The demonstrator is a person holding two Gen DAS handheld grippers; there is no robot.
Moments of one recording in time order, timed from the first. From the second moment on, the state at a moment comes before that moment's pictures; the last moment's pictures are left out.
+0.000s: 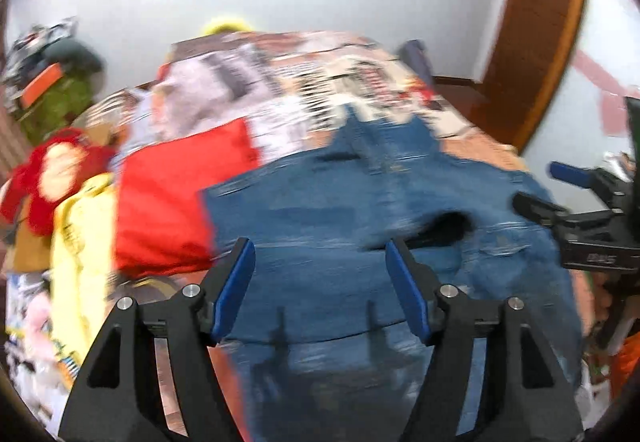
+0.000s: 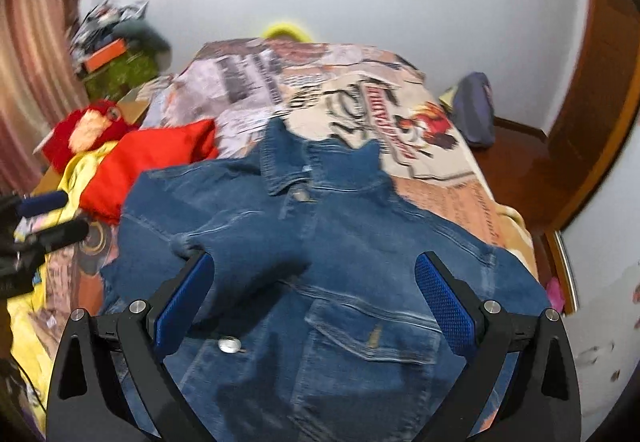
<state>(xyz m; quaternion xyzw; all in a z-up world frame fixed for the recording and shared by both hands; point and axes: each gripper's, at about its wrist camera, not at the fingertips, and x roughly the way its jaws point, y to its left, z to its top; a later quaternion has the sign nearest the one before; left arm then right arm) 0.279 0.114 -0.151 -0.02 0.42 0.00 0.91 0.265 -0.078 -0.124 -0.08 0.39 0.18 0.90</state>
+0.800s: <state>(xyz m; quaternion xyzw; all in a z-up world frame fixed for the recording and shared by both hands) 0.257 0.195 -0.273 -0.08 0.54 0.09 0.84 0.312 0.037 -0.182 -0.33 0.44 0.22 0.81</state>
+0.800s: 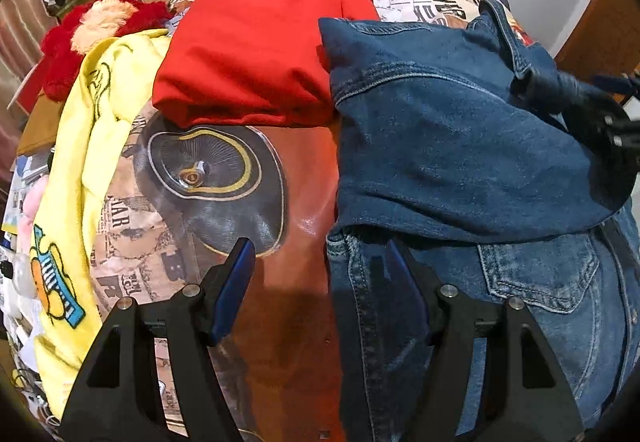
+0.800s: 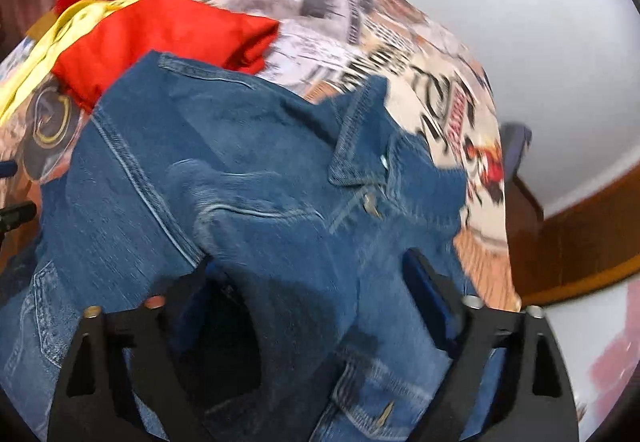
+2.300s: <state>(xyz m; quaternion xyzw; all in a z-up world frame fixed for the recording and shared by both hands) 0.277 0.206 -0.311 -0.09 0.56 0.08 0.82 0.406 0.010 -0.240 -0.09 0.58 0.15 0.80</state>
